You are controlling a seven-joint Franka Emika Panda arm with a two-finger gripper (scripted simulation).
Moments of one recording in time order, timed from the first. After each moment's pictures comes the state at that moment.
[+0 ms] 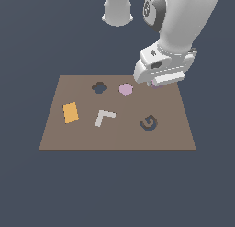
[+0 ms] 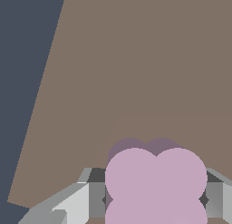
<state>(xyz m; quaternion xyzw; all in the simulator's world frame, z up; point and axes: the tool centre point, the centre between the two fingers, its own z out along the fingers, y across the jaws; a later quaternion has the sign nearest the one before) -0.108 0.157 0.031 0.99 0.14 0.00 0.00</state>
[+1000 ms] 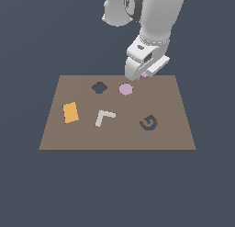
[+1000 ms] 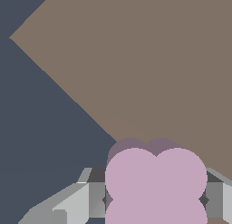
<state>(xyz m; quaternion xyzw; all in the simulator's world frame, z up) -0.153 0.109 0.033 0.93 0.38 0.00 0.00</state>
